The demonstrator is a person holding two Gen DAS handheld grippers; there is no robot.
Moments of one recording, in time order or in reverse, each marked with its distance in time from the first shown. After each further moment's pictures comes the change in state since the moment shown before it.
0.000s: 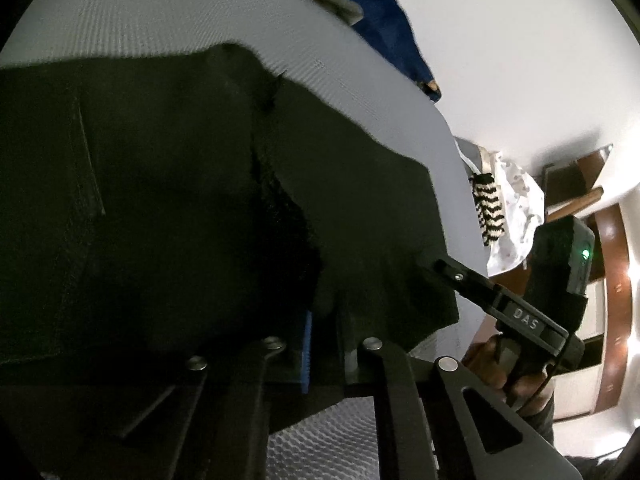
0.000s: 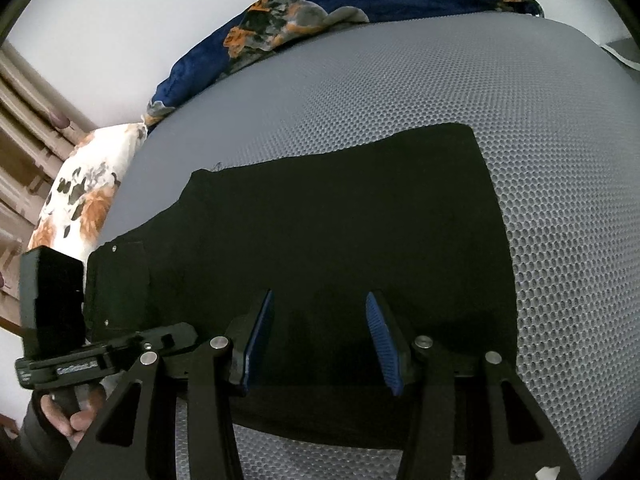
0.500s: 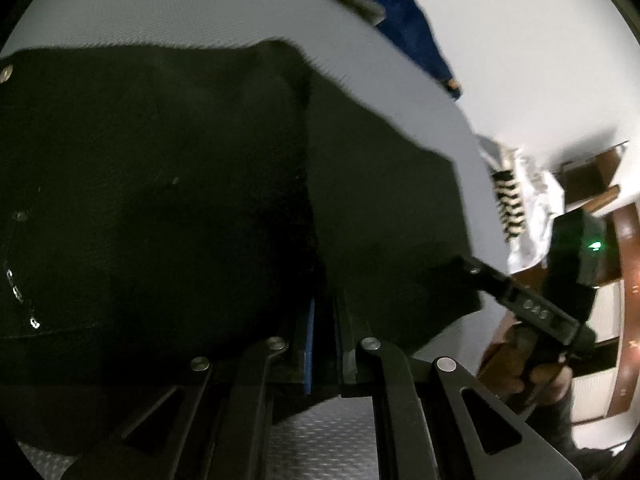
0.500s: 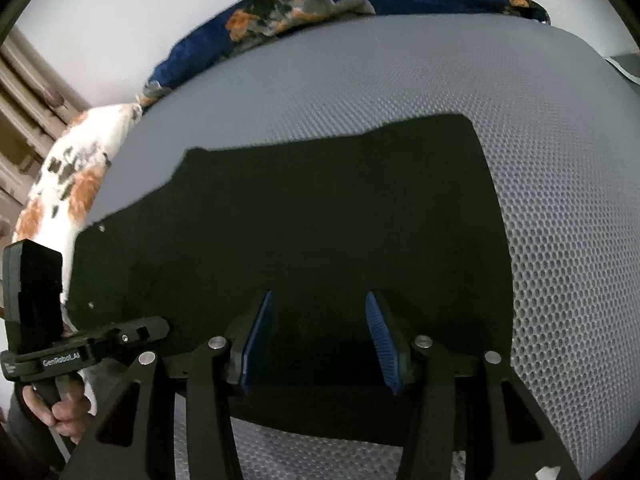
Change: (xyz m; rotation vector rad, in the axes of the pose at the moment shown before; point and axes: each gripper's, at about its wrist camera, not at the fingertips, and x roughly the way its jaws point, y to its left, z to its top) left arm -0.003 0.023 -0.009 -0.015 0.024 0.092; right arm 0.013 0.006 -0.014 -0.054 0.040 -0.061
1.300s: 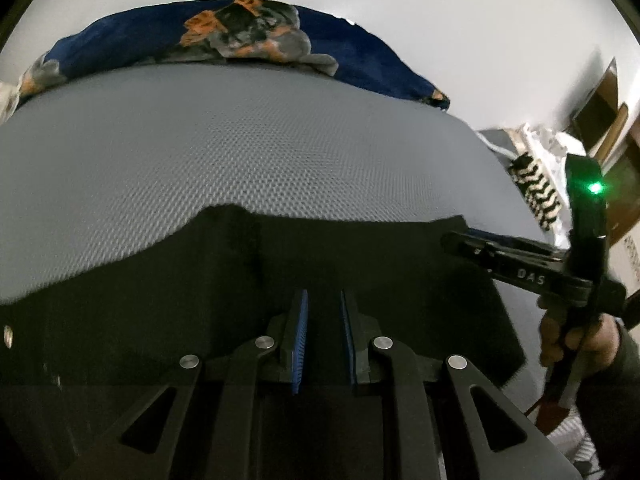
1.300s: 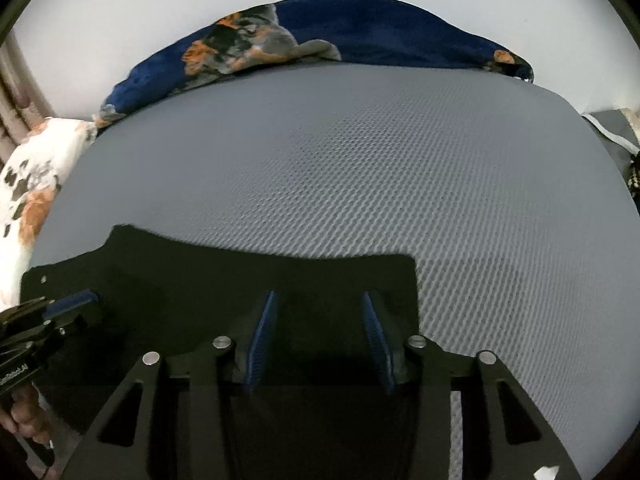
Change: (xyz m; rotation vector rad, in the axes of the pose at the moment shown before) left arm 0.009 -0.058 0.077 0.331 -0.177 0.188; right arm 0.011 -0.031 0.086 -0.054 -0.098 -0.191
